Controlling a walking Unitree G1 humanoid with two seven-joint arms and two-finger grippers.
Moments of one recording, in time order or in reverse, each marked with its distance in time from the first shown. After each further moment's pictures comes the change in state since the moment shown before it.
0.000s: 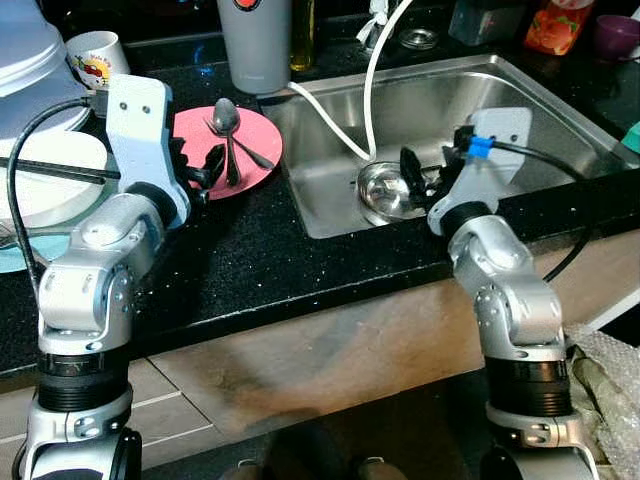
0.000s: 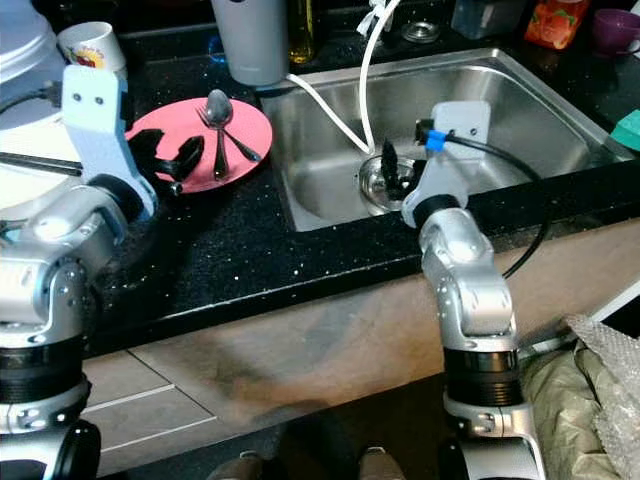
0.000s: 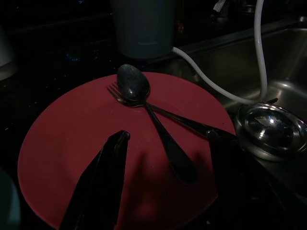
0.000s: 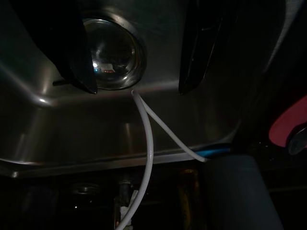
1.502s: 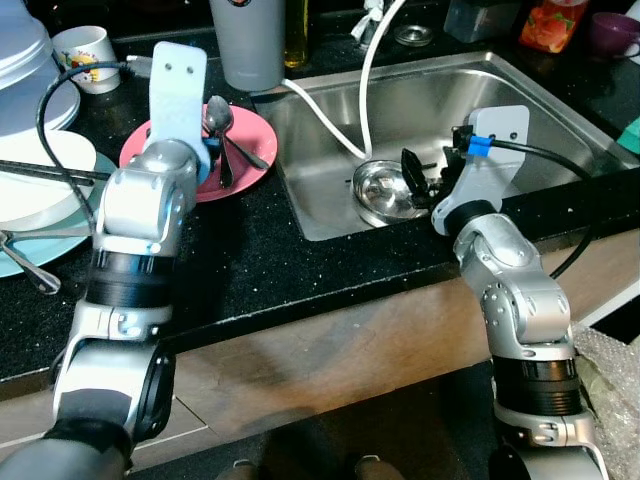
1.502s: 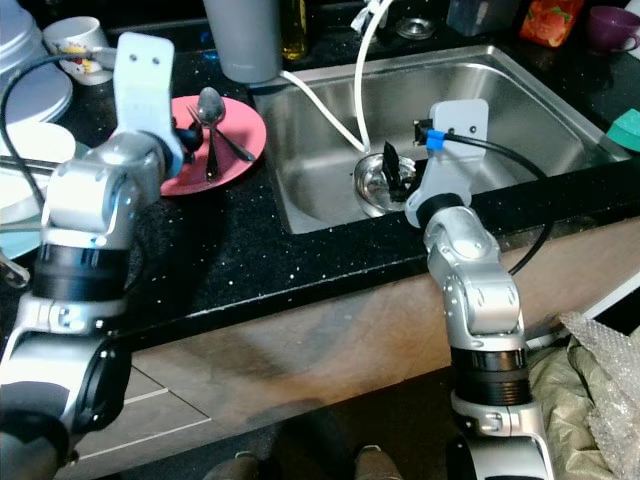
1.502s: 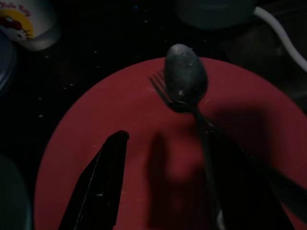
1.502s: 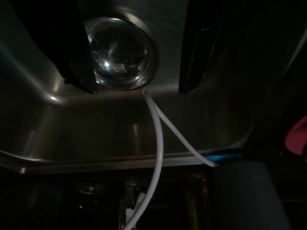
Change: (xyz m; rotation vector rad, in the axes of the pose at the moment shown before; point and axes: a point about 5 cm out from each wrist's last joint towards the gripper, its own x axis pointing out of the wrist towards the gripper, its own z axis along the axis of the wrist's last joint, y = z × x) left arm 0.063 -0.012 0.021 0.071 0.246 0.328; right arm 0.000 -0.007 0.006 -0.043 0.004 0.013
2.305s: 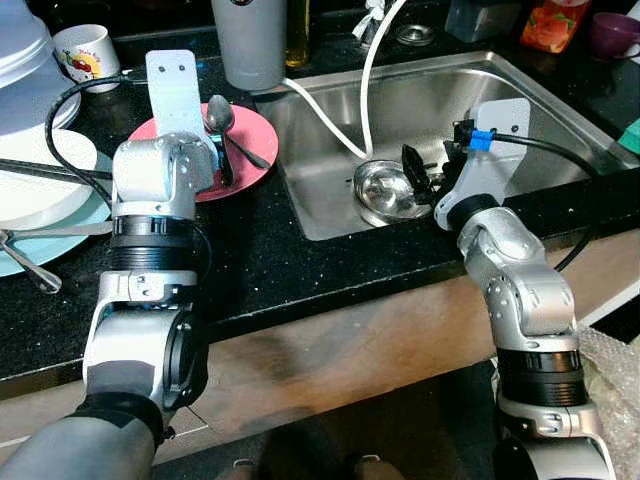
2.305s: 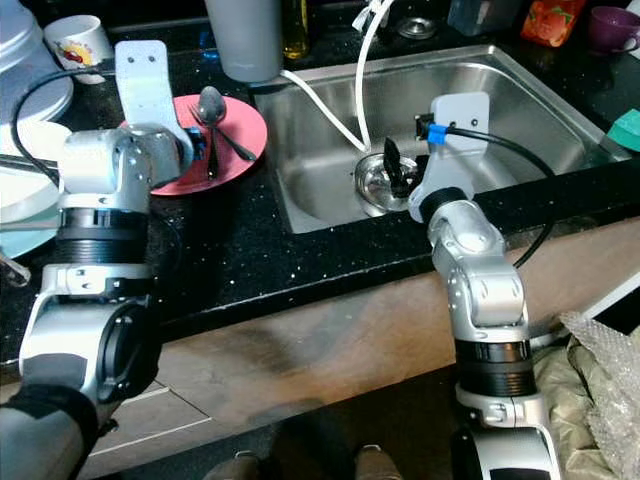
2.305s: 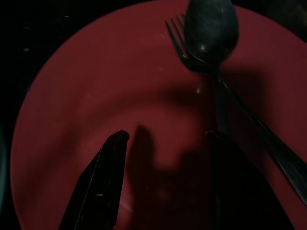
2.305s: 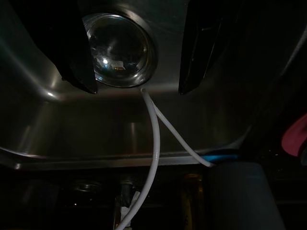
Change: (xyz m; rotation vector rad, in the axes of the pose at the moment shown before) left arm 0.008 -0.005 -0.009 -0.118 0.226 0.072; right arm 0.005 -0.002 0.002 -0.014 0.002 0.015
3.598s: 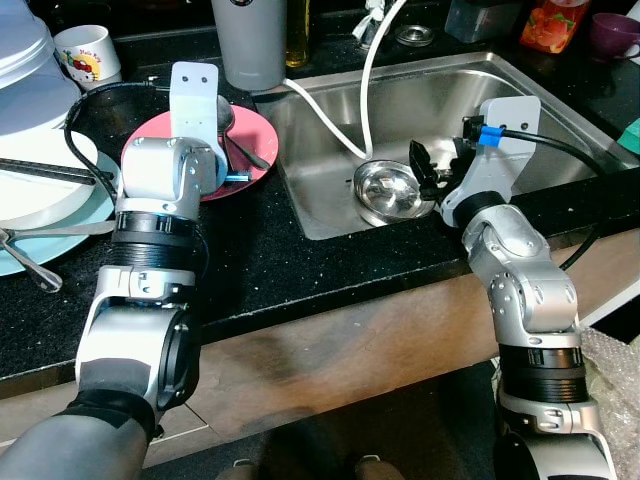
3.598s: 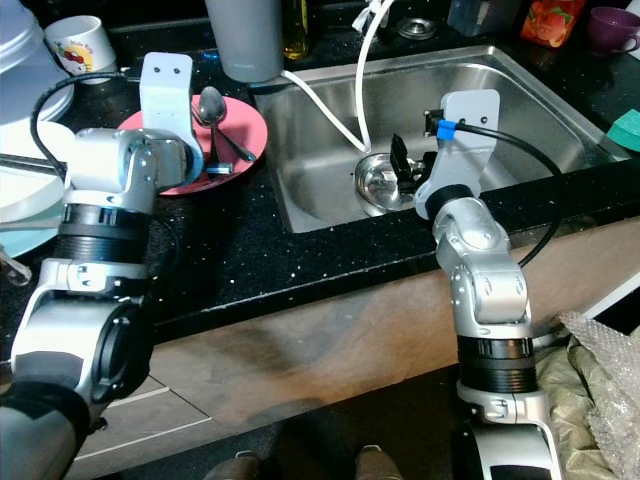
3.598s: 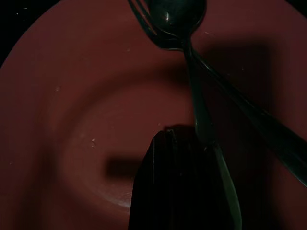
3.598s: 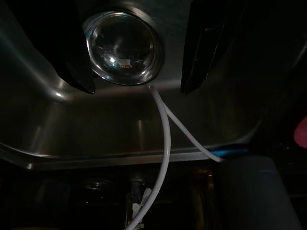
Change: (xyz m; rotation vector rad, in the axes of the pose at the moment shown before) left arm 0.000 -0.006 -0.005 0.112 0.051 -0.082; right arm 0.001 -0.007 0.001 0.015 -0.011 -0.031
